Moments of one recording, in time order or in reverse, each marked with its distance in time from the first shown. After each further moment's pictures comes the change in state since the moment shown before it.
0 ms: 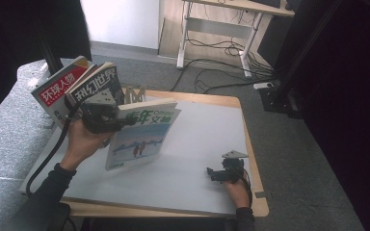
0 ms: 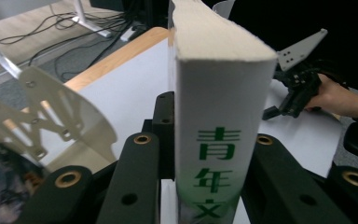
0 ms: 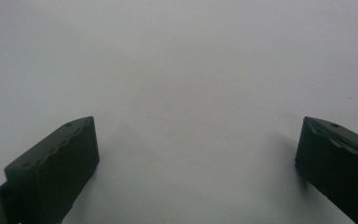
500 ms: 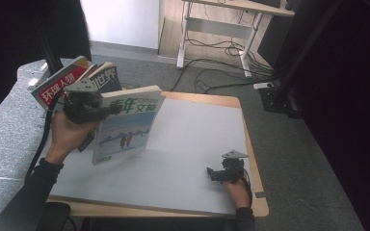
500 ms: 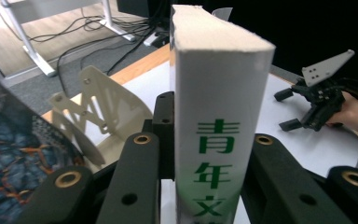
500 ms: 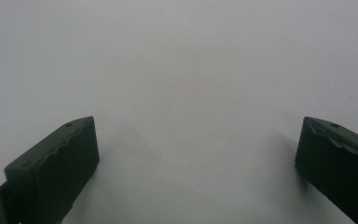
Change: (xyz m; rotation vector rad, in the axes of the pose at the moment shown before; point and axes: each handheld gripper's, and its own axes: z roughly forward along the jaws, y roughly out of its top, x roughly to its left) left arm 0.026 0.003 -0.031 -0.029 0.075 -0.058; right arm 0.000 0.000 0.000 0.000 0.000 0.000
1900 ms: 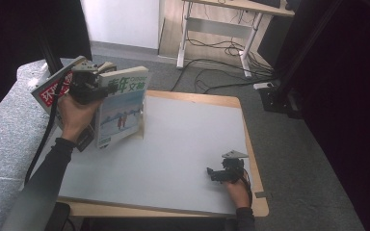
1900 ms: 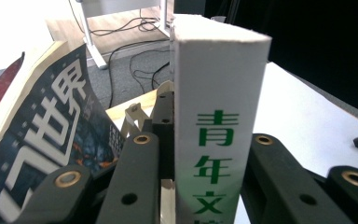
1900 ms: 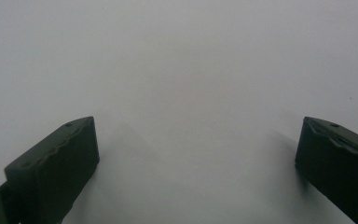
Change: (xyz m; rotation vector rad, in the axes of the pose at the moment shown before) left arm 0.056 0.014 0.039 -0.033 0.195 -0.135; right arm 0.000 0.000 0.000 0.000 0.000 0.000
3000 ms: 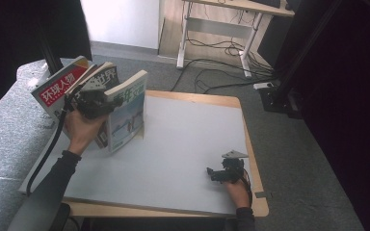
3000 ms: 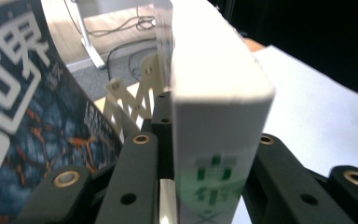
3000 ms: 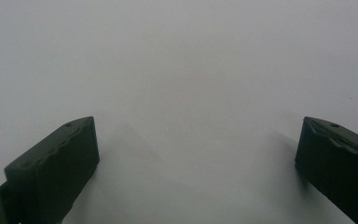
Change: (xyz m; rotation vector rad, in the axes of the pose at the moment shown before) left arm -0.018 -0.043 0.011 0.012 0.002 0.055; right arm 0.000 0.000 0.000 -0.002 -0.001 0.001
